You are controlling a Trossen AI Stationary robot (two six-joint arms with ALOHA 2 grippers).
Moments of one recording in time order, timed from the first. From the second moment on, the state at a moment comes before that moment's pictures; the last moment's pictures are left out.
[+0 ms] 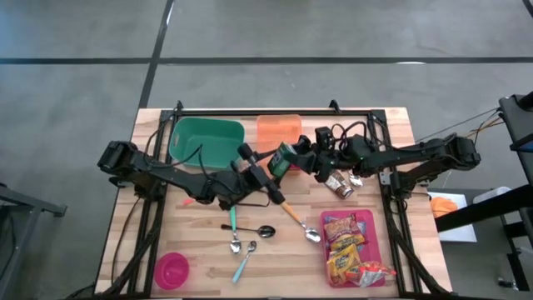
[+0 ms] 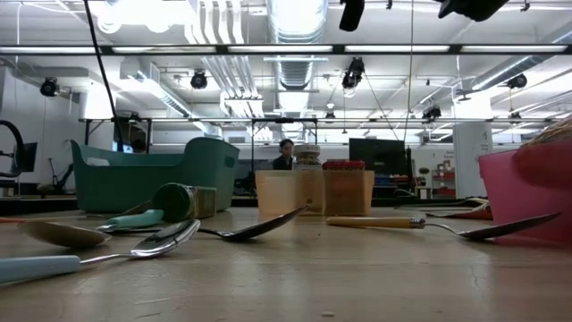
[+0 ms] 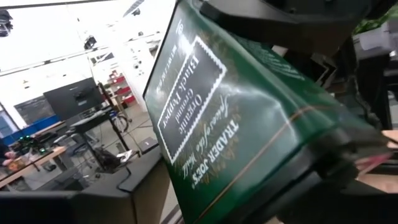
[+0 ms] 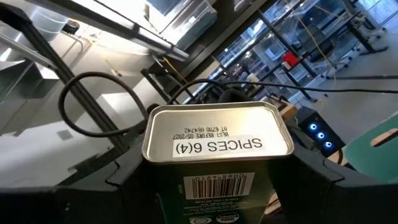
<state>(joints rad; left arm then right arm) -0.28 1.65 1.18 0.60 -0.88 0.48 -0.03 1.34 0.80 0.85 -0.02 0.80</state>
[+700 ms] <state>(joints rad) -0.30 1.65 1.18 0.62 -0.82 0.52 -0.02 1.34 0.80 0.85 0.01 0.79</state>
